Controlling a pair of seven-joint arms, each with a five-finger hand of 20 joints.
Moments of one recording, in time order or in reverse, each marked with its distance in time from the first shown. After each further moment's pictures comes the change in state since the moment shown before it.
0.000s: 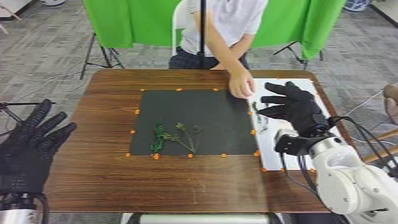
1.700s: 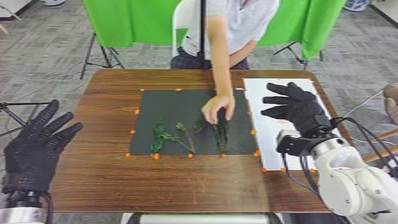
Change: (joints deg) left arm 0.1 4.0 1.4 -0.1 -2.7 1.7 1.8; right arm -1.1 -0.1 1.1 -0.2 -0.1 -0.1 -0.6
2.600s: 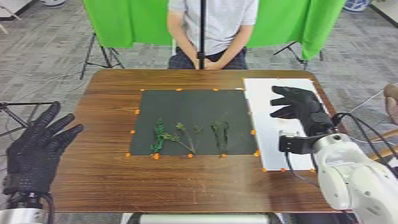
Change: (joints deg) left arm -0.5 -1.7 0.3 -0.1 1.9 -0.5 -1.8; right arm 4.0 1.6 -3.0 0.8 -21.0 4.6 14.5
